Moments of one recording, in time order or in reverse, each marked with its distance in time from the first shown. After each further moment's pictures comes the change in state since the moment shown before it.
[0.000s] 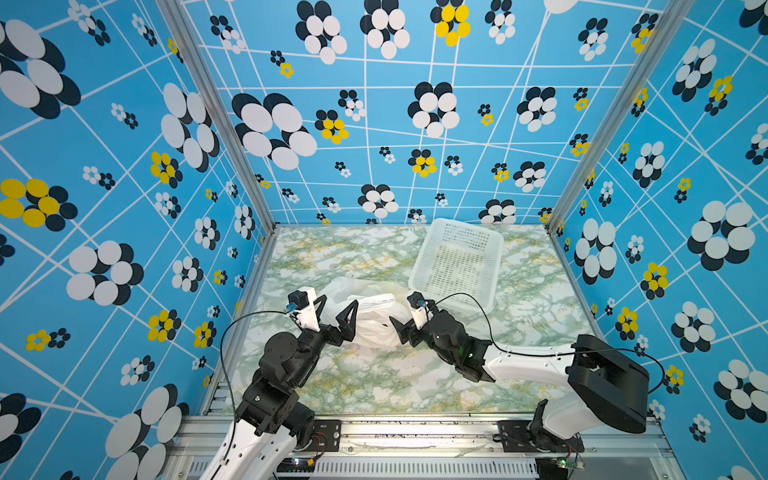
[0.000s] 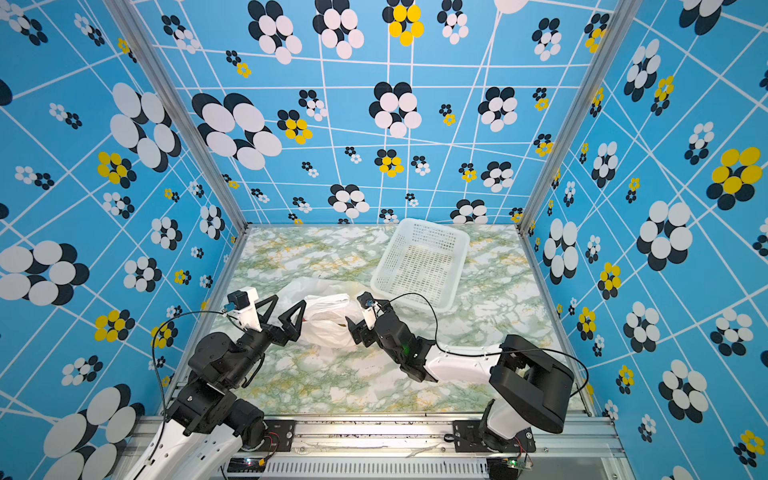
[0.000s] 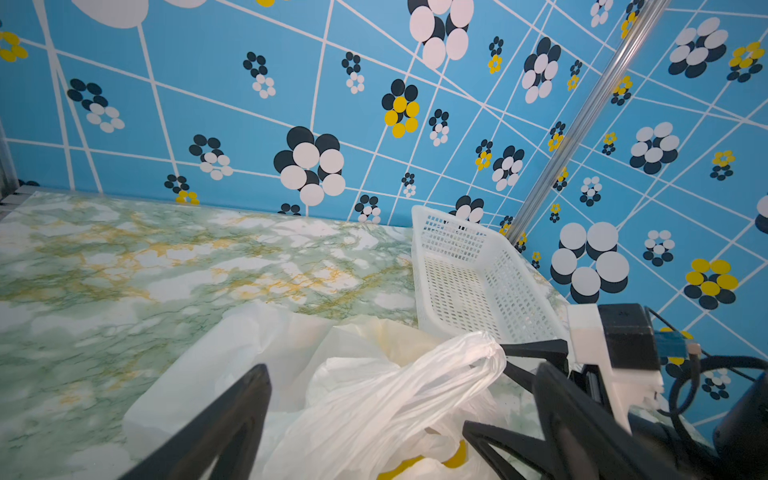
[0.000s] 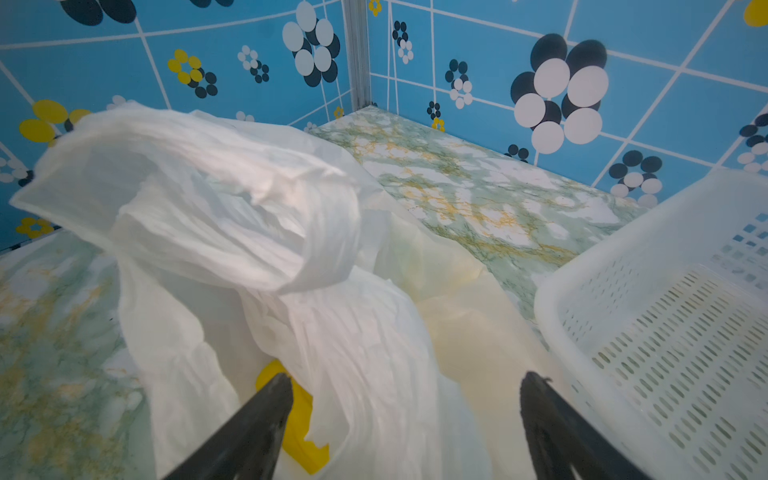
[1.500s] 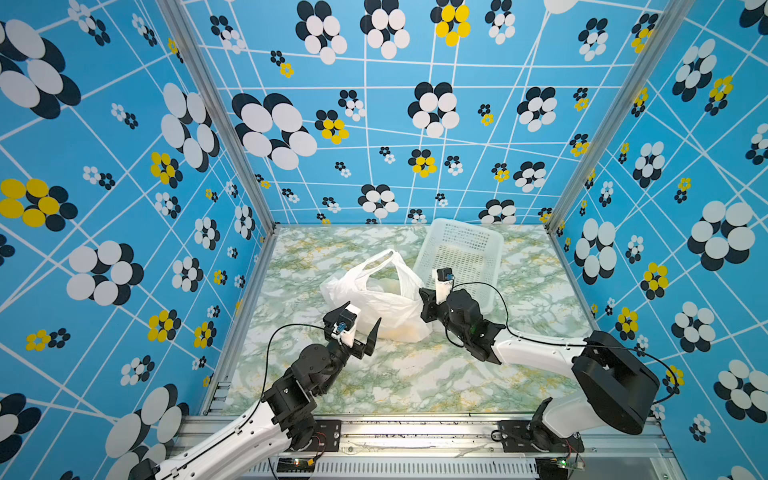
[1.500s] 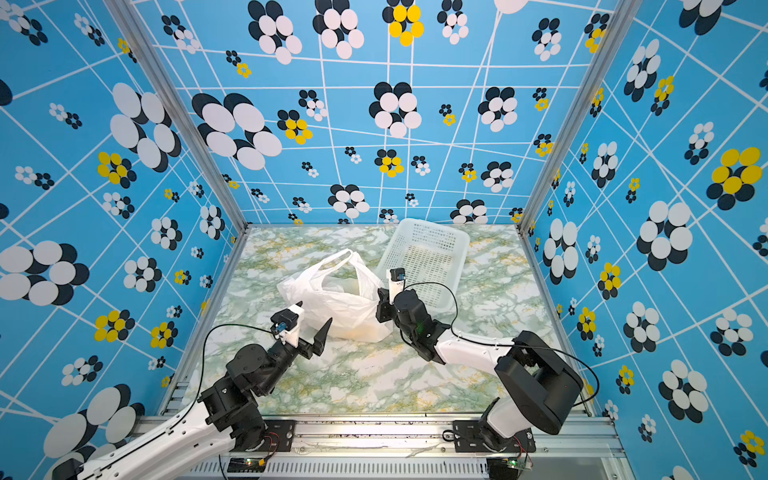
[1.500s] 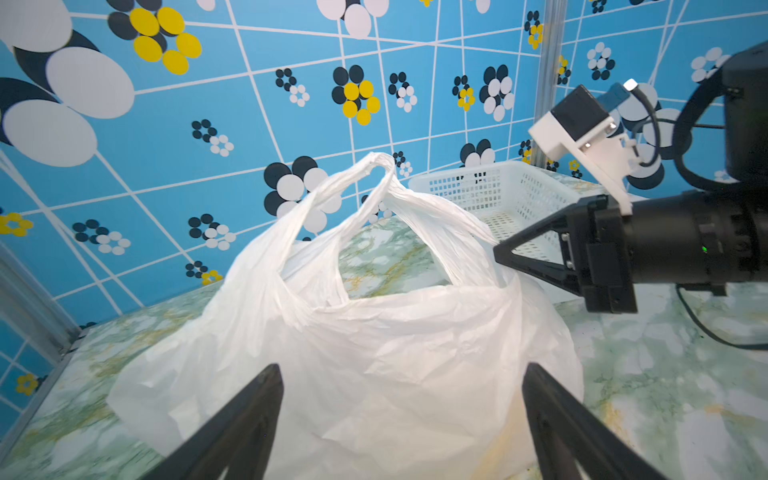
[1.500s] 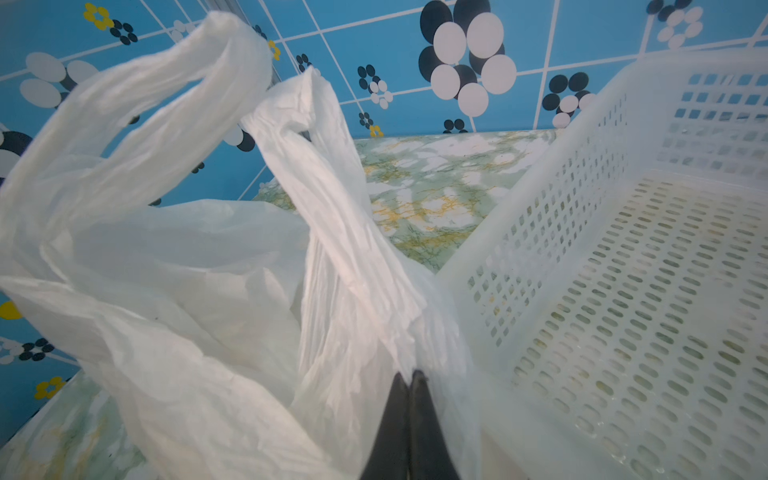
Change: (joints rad) left arm -0.369 0.154 -0.146 0.305 -0.373 0.468; right arm -0.219 -0.042 -0.016 -0.031 -0.127 0.344
